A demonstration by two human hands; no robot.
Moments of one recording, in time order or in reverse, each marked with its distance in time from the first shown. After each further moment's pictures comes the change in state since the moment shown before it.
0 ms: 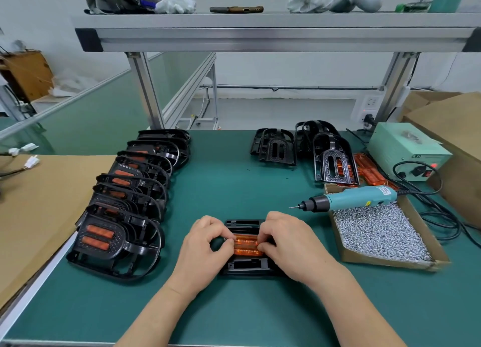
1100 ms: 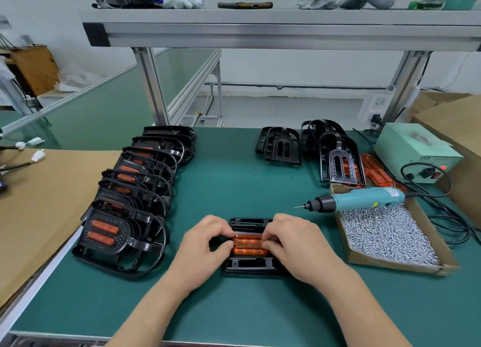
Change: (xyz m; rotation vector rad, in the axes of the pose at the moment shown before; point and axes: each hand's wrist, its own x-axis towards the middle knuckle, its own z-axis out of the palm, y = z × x) left_hand 0.001 -0.018 -0.008 -0.067 -0.068 0.079; right_hand -0.003 0.007 0.003 -0.037 0.053 -0.039
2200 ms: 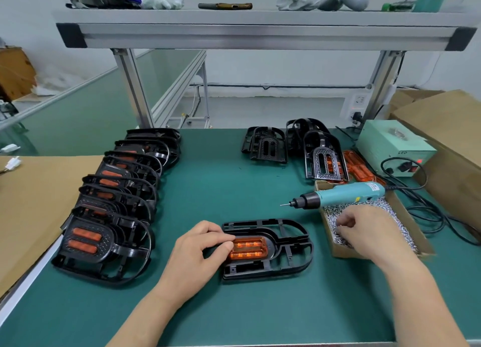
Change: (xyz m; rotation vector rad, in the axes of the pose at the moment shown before) left_hand -0.009 0.009 0.007 0.039 -0.029 -0.003; right_hand -0.037 0.101 -0.045 -0.011 0.056 0.688
